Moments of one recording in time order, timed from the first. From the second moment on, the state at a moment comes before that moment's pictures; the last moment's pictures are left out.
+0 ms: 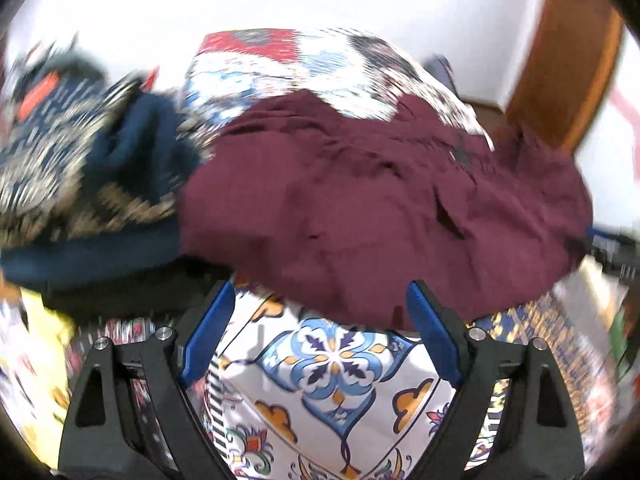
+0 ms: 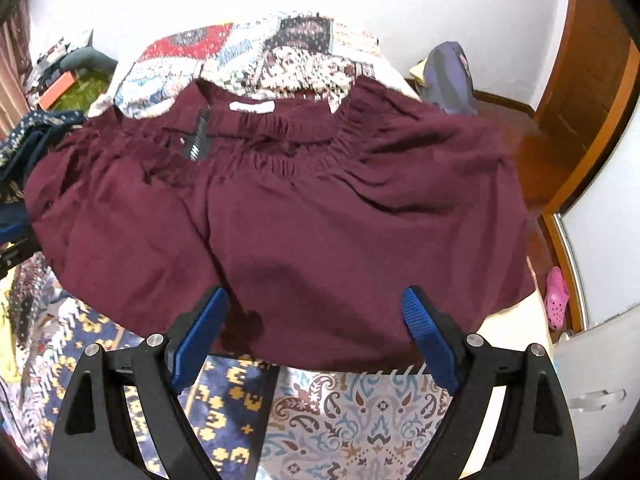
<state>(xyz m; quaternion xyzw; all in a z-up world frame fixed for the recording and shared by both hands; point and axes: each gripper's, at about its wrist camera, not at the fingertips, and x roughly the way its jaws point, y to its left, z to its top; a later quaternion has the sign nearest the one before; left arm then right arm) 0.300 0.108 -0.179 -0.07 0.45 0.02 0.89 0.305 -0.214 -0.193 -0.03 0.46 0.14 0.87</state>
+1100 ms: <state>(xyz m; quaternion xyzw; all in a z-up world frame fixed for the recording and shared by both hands) 0.370 0.127 -0.209 -0.33 0.39 0.06 0.86 0.318 -0.178 -0.194 0.01 0.46 0.16 0.87</state>
